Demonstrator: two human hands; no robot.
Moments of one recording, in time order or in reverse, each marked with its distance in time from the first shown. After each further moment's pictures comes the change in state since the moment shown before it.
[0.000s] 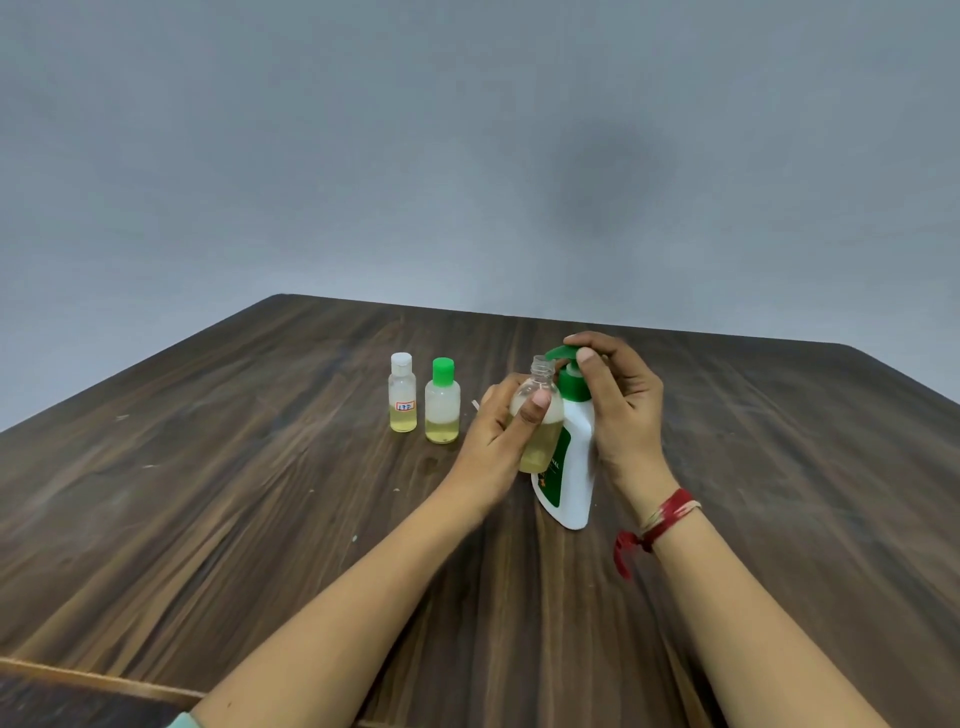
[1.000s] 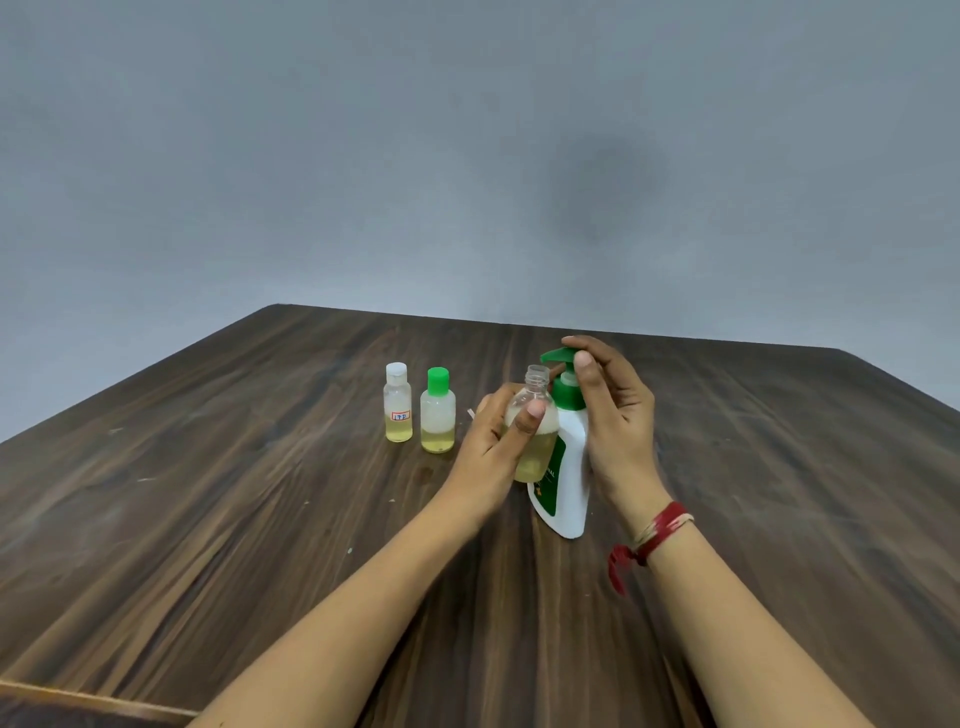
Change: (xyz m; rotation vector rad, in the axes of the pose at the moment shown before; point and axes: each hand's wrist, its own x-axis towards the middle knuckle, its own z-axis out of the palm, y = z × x) left_hand 0.000 0.000 0.001 -0.011 0.000 0.009; right_hand -0.004 0.000 0.000 0.032 0.021 0.024
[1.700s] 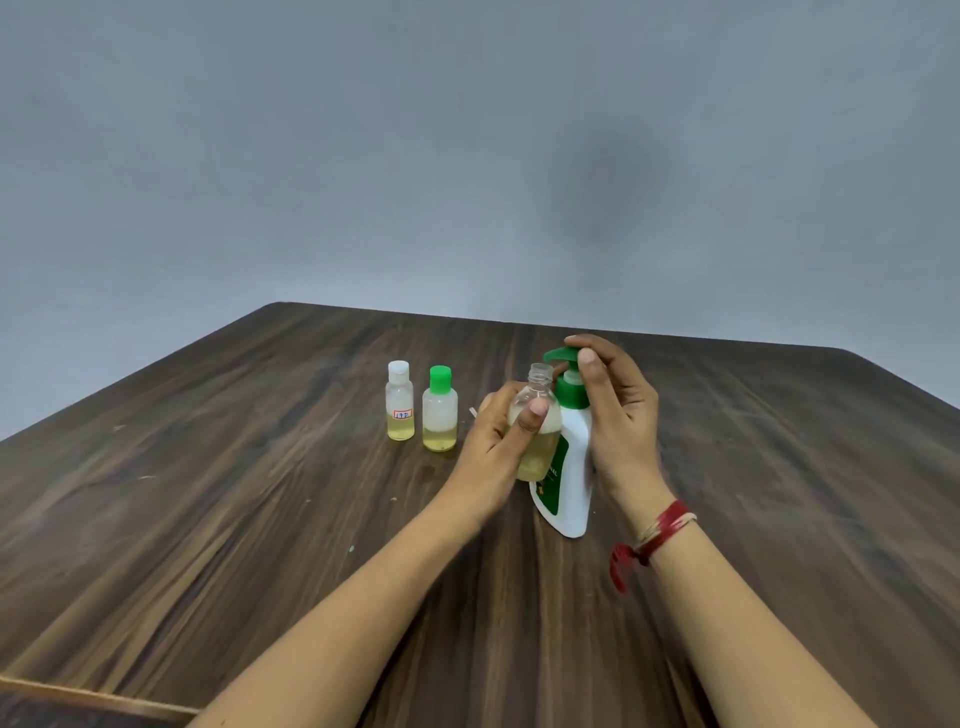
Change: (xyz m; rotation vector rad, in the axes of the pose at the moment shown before) left_hand 0.001 -0.001 0.000 0.005 -0.008 -0.003; right_hand 0.002 0.000 0.001 0.005 0.010 0.004
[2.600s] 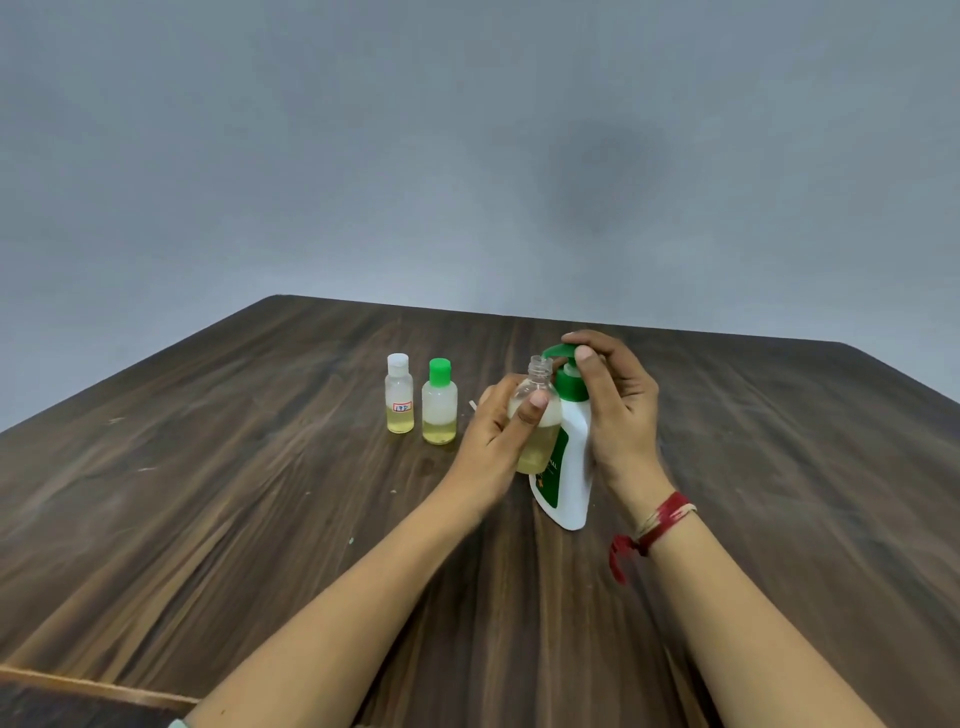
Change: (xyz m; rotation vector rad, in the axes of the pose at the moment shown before) left_hand 0.000 -0.002 0.000 0.000 0.015 -0.010; right_hand 0.001 0.002 0.000 -0.040 -0.001 -0.019
